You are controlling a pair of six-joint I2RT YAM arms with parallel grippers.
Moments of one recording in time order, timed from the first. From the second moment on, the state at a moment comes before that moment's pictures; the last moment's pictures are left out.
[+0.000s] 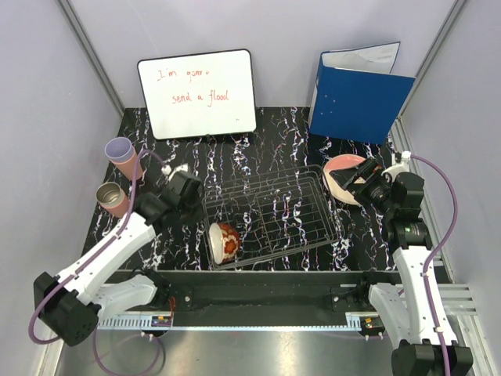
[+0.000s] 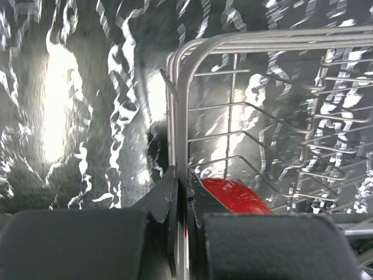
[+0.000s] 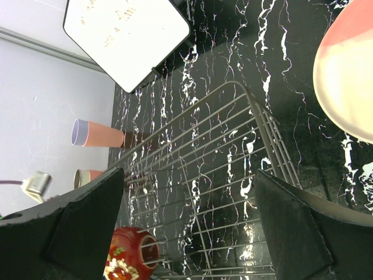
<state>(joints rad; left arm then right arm) -0.58 1.02 0.88 -0.85 -0.17 -0.83 -0.05 0.72 0.68 -0.26 -0.44 0.79</state>
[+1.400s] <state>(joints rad) -0.30 1.28 1.06 -0.84 -0.18 -0.45 -0.04 0.71 0.65 -0.26 -0.44 0.79</state>
